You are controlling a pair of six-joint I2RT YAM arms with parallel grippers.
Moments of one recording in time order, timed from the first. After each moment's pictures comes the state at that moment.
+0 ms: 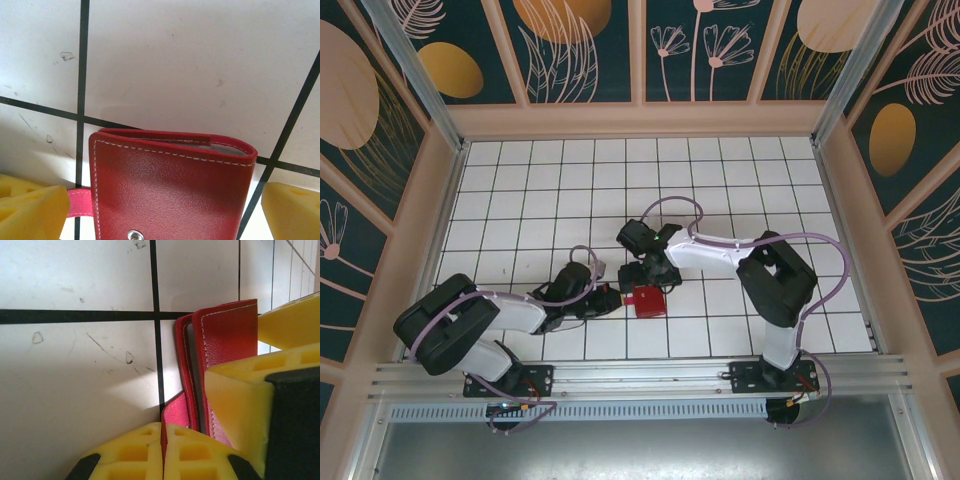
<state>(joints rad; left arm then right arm) -0.74 1.47 0.27 0.50 0.36 -1.00 0.93 1.85 1.22 -0.75 -0.04 0.68</state>
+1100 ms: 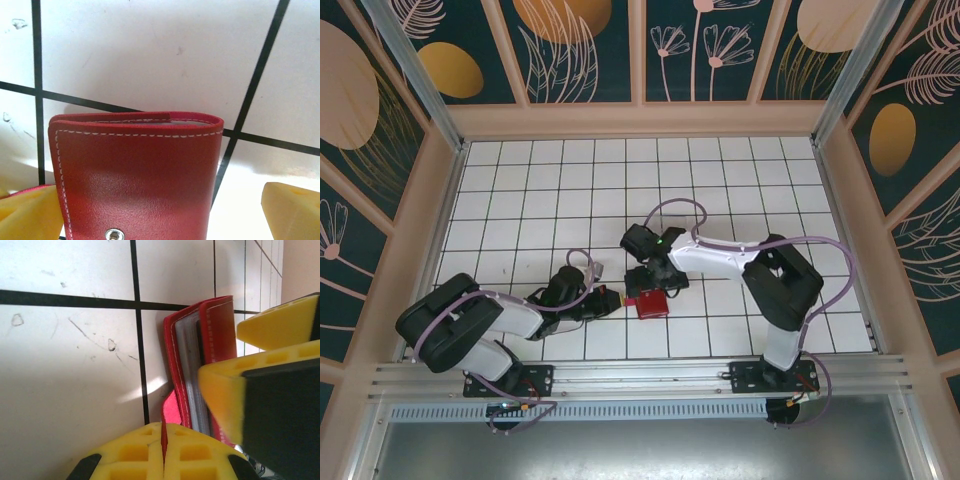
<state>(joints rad) -0.73 1.49 0.21 0.65 0.43 -1.04 0.94 1.80 1.18 -0.79 0.01 0.67</state>
